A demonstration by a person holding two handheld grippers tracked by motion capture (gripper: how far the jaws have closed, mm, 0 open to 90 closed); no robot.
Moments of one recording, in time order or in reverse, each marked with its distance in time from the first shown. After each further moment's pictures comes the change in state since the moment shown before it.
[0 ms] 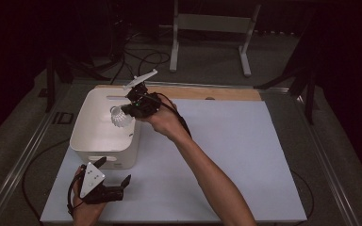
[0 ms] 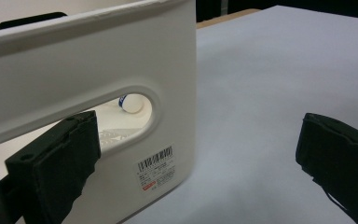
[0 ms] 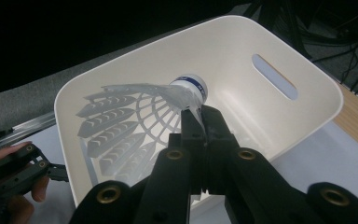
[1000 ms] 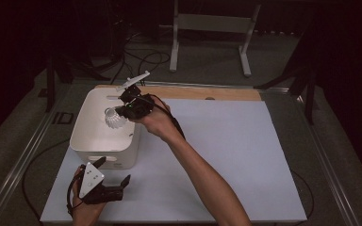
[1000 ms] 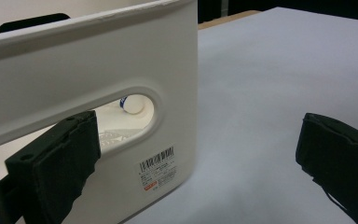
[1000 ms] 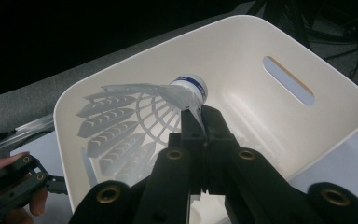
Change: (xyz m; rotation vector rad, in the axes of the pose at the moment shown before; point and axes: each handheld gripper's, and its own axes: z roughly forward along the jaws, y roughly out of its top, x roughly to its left) left arm 0.000 0.000 0.000 -0.001 0.001 0.000; right arm 0.006 0.004 0.018 0.007 0.005 0.011
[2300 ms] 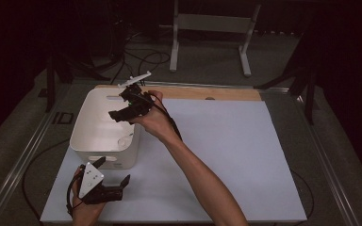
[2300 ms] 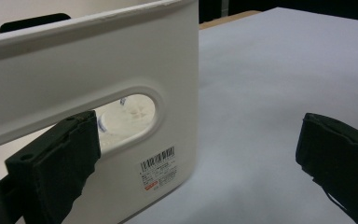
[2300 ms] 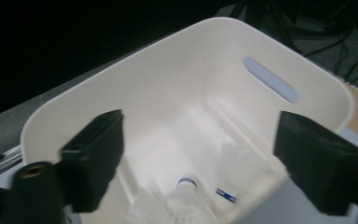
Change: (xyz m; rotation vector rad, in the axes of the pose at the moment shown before) left arm 0.000 0.000 0.000 0.000 -0.001 -0.001; right arm -0.011 -0.003 0.012 -0.035 -0.057 0.084
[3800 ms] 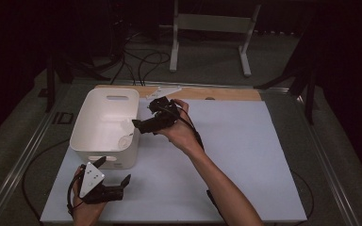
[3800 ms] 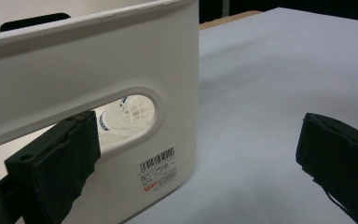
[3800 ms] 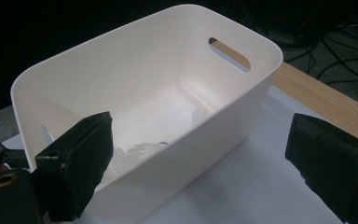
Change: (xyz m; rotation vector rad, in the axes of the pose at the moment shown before) left arm 0.000 0.000 0.001 0.000 0.004 -0.005; right arm -0.015 -0.054 -0.051 -0.083 -0.069 -0.011
